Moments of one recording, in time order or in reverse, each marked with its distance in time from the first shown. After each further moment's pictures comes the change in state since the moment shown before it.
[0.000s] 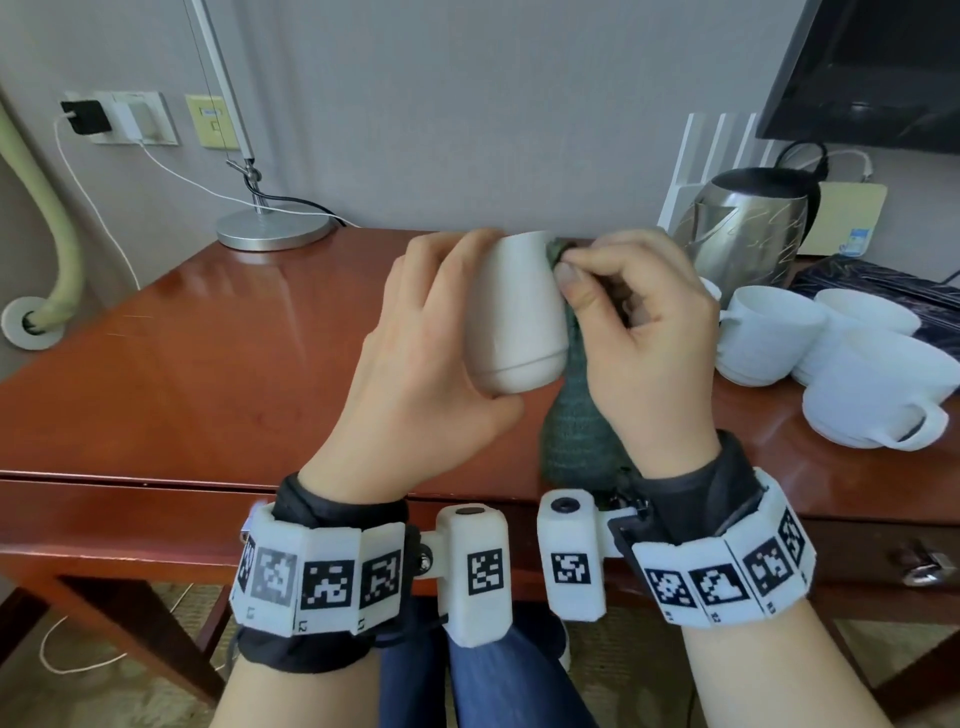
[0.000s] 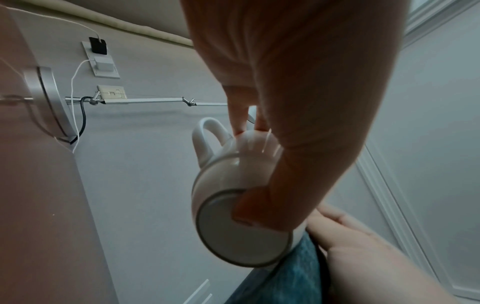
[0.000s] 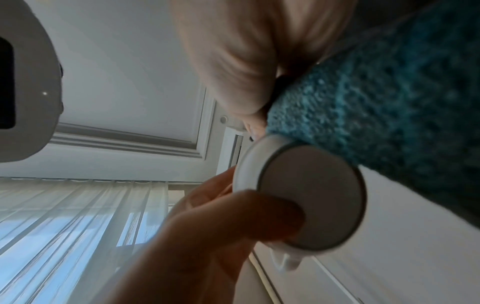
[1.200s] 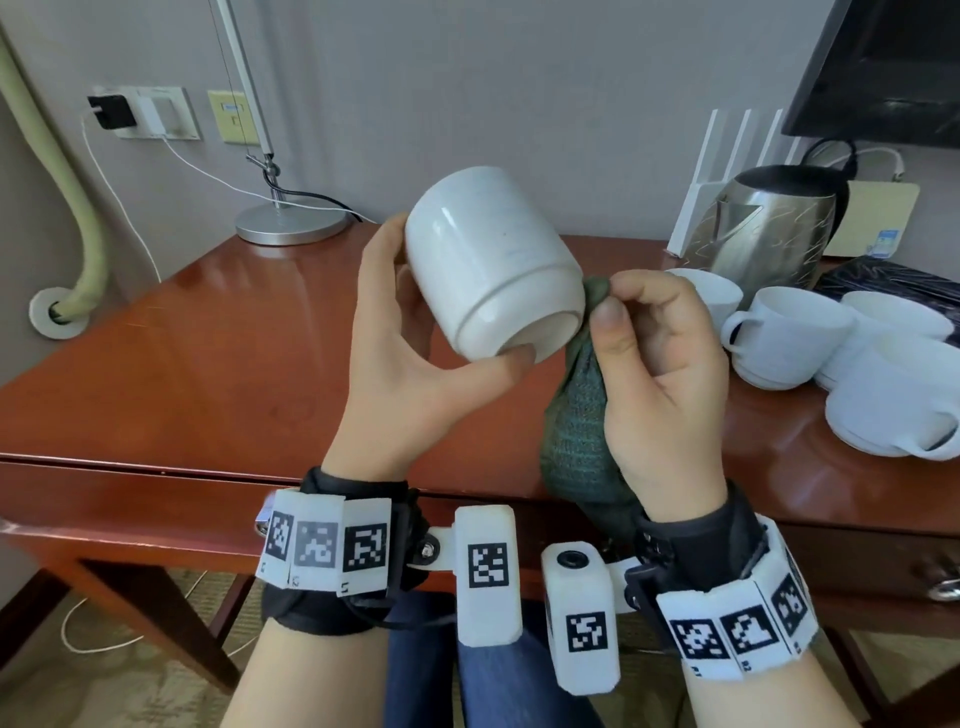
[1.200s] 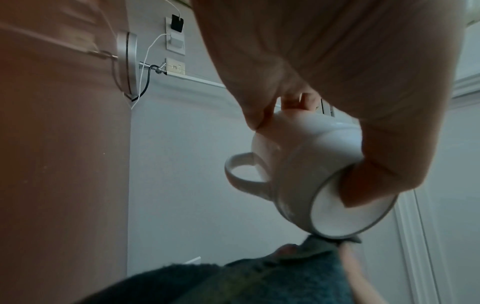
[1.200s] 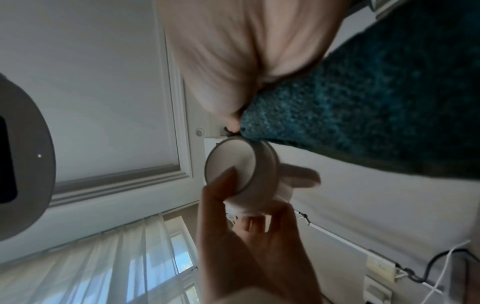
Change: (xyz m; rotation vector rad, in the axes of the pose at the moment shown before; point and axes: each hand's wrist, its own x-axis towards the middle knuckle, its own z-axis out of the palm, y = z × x) left_hand -0.007 -0.008 0.005 -0.615 0.228 -0.223; right_hand -0.030 -0.008 0.004 0.428 -0.011 0.241
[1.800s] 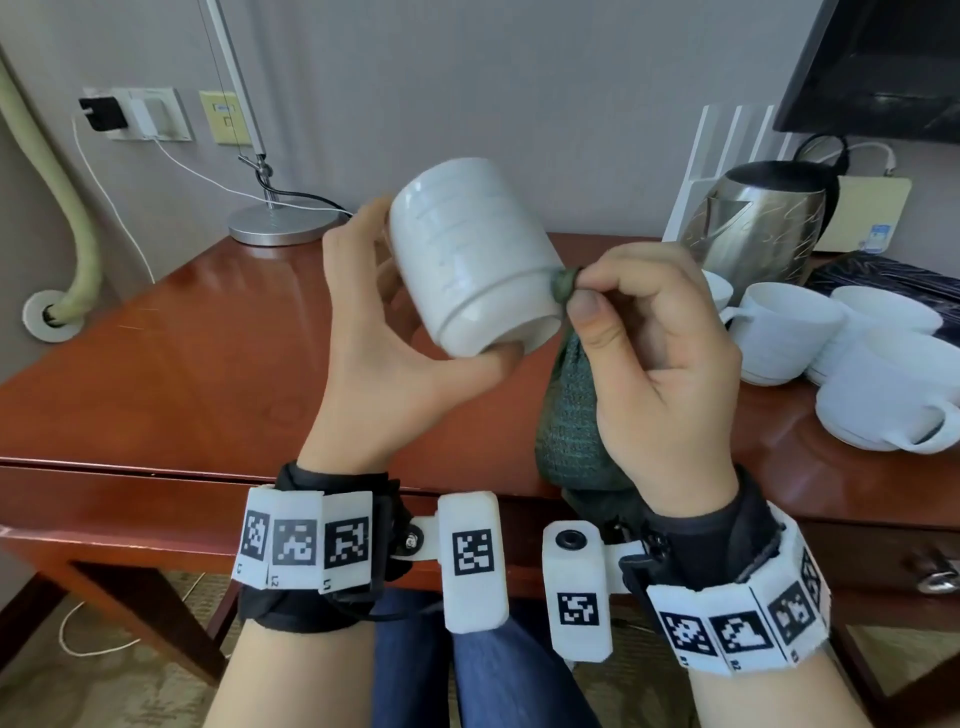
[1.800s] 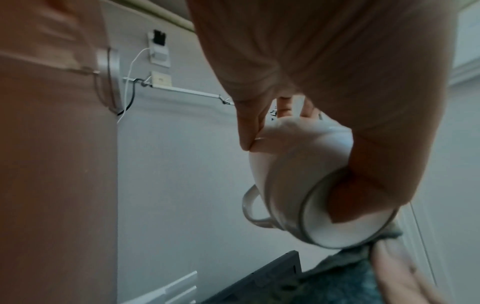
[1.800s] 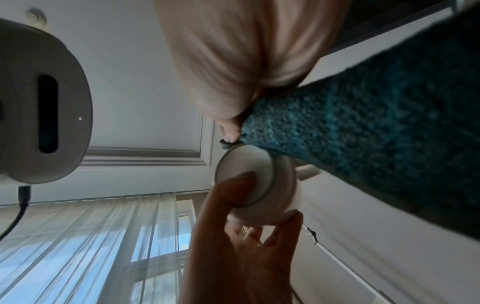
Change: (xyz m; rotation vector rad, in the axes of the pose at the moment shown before) left_hand 0.003 0.004 -0.001 0.117 -0.006 0.061; right_hand 0.011 -0.013 -0.008 -0.216 -0.099 -0.299
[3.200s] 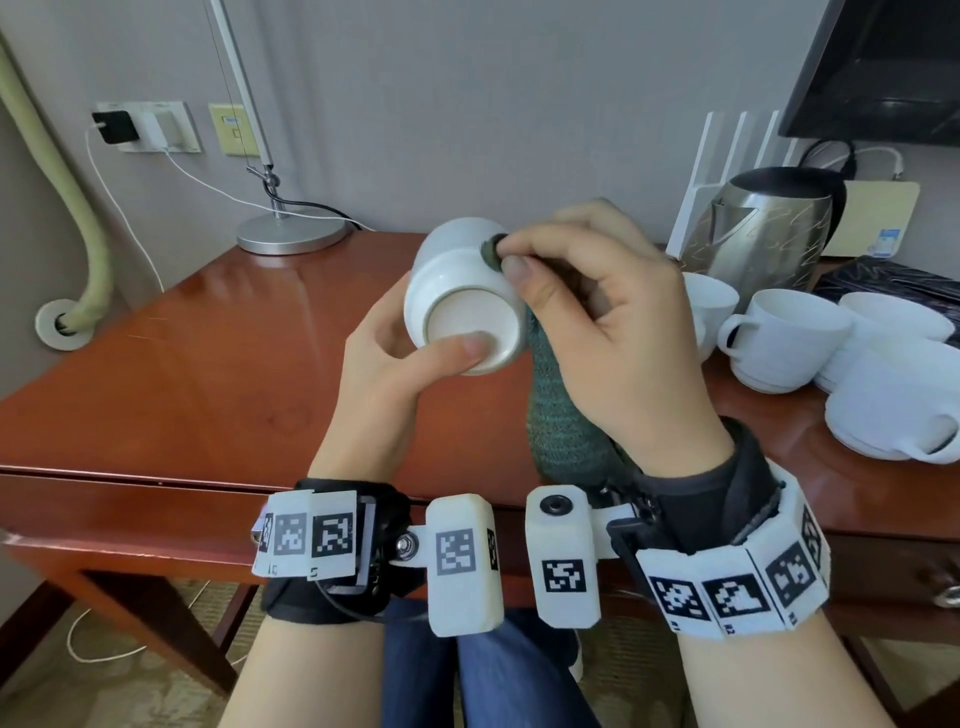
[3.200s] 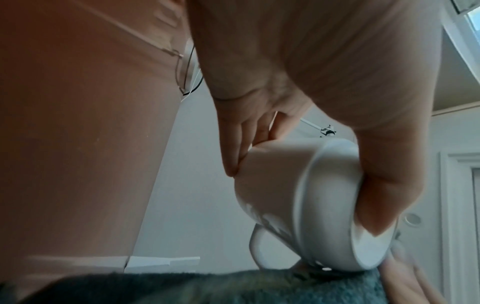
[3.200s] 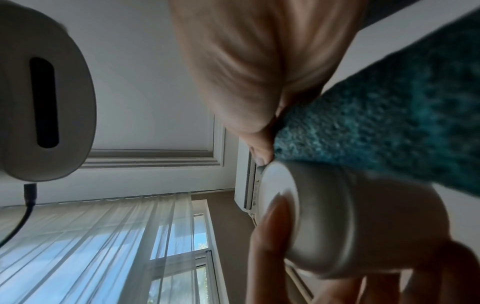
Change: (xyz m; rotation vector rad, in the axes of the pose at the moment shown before) left_hand 0.000 -0.015 -0.002 -0.444 -0.038 -0.405; right_hand 0.032 -0.001 0.018 -0.022 -0.129 0.081
